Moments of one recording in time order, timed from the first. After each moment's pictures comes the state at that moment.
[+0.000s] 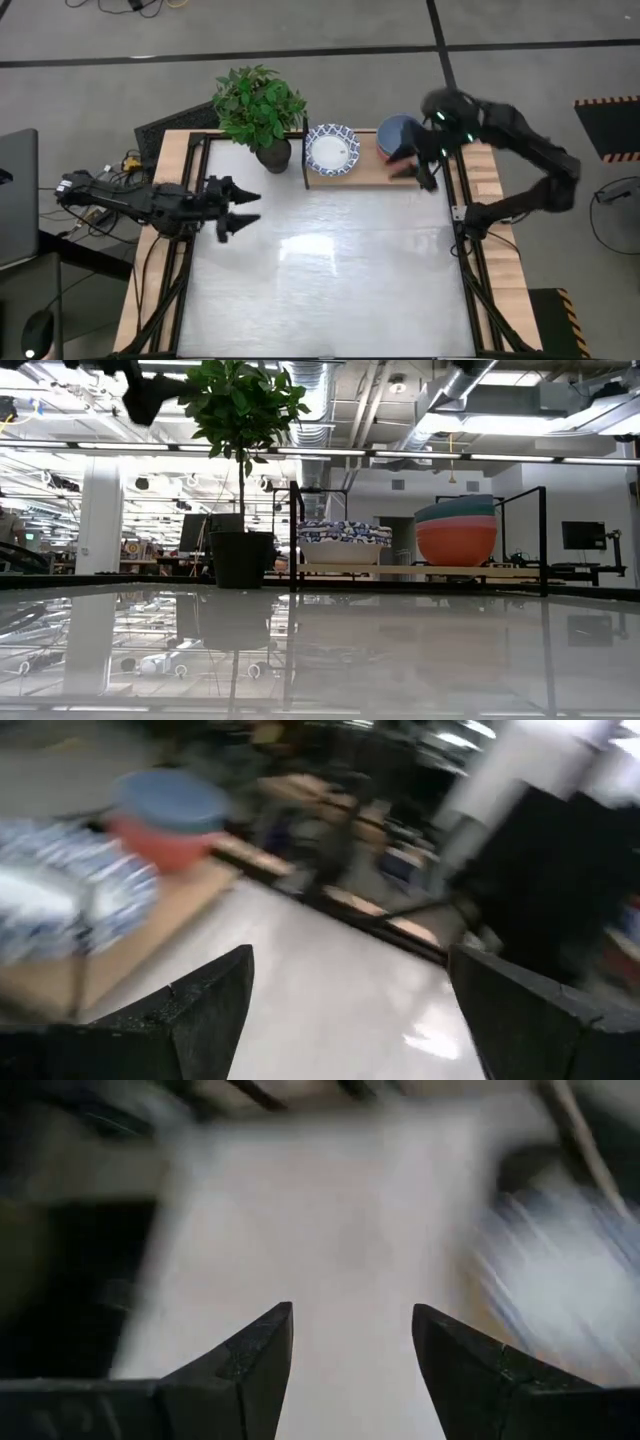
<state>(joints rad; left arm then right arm) -0.21 0.59 0.49 0.09 -0.33 -0.45 -0.40 1.27 1.69 -1.20 -0.39 -0.15</state>
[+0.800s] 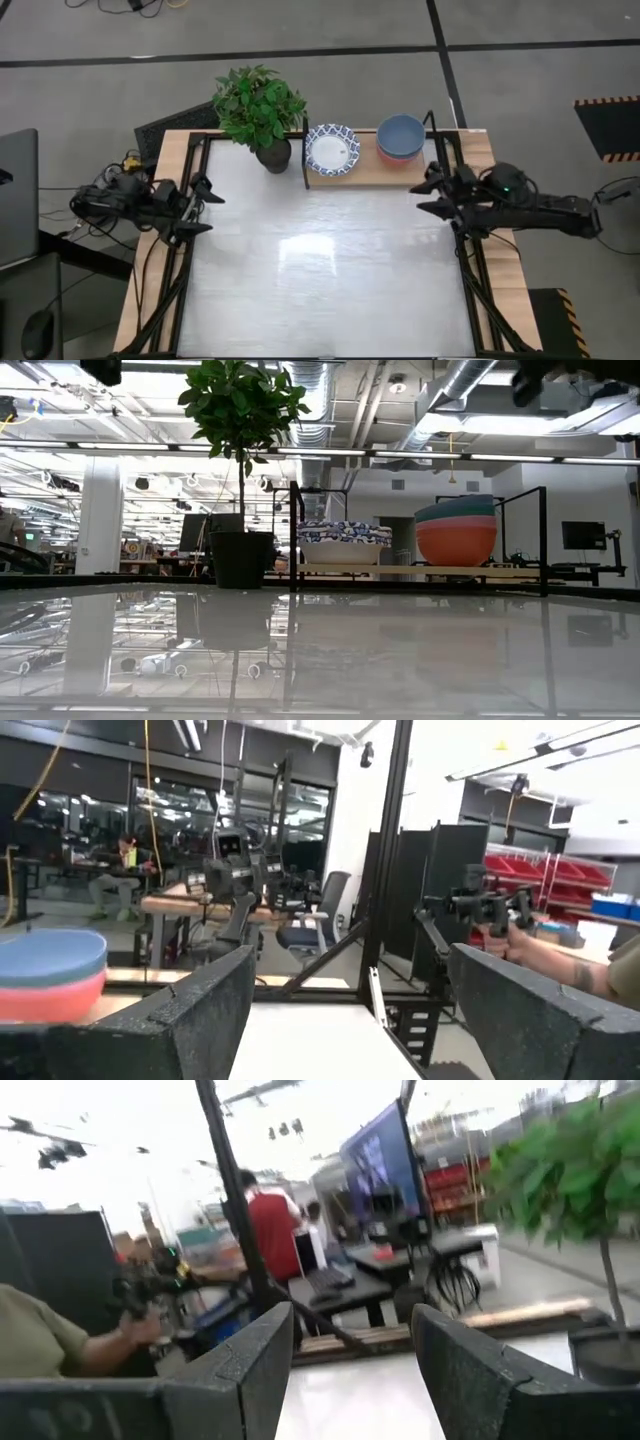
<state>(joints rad) -0.21 0.09 0.39 0.01 -0.01 -0.15 -0.16 0.36 0.42 0.18 -0.31 0.33</state>
